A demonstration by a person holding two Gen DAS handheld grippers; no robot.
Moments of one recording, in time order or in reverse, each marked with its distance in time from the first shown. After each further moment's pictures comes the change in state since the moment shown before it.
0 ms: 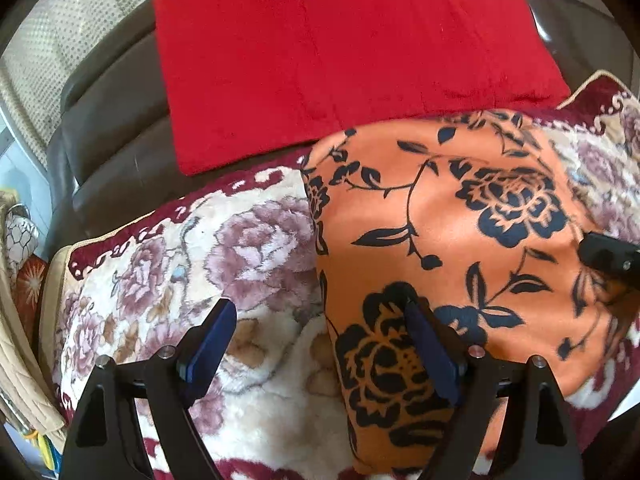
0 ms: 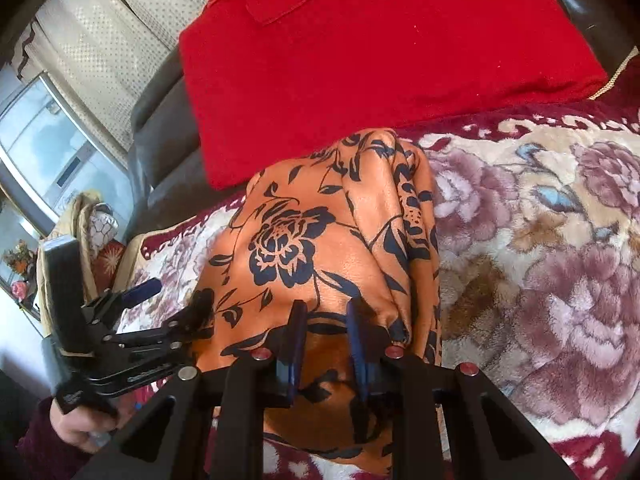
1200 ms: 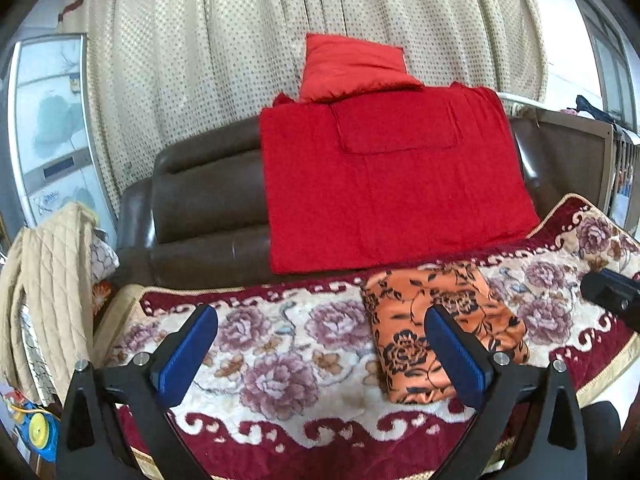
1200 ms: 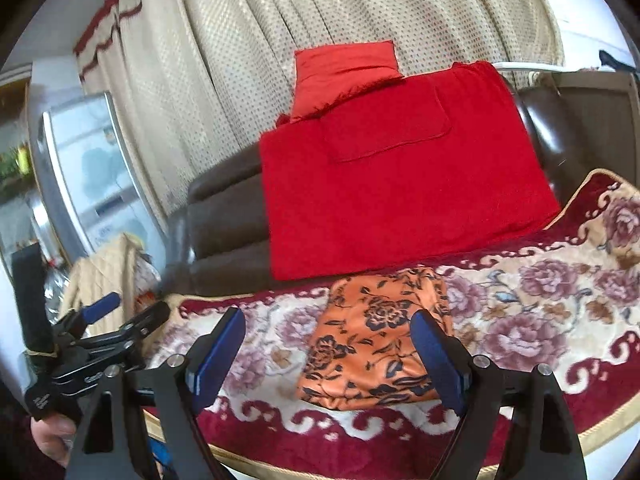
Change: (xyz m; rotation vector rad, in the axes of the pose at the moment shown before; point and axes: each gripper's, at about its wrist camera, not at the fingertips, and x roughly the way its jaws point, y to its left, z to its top) left arm -0.224 0.087 -0.059 -0.147 -0.411 0.027; right arm -0.185 0.147 -0.053 -0.154 -0.375 -0.095
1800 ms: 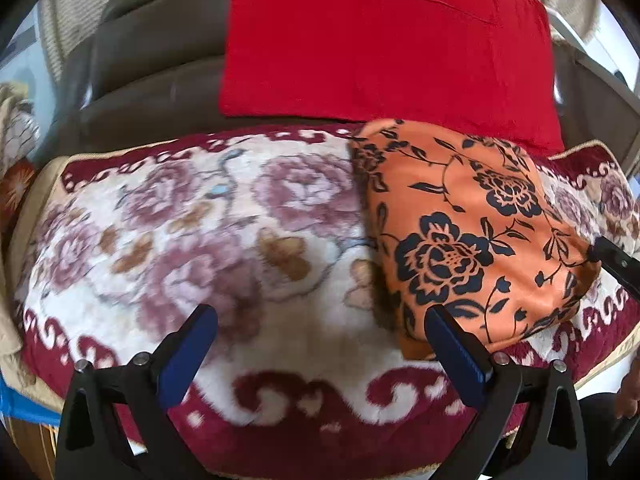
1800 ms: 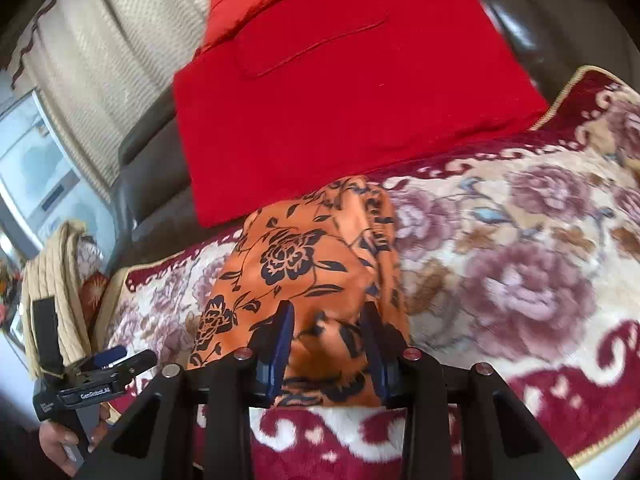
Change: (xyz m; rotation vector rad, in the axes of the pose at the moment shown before) left arm 0.181 -0.013 -0.080 -0.108 0.465 -0.122; right arm 0.146 -0.113 -0.040 0.138 0.259 -0.029
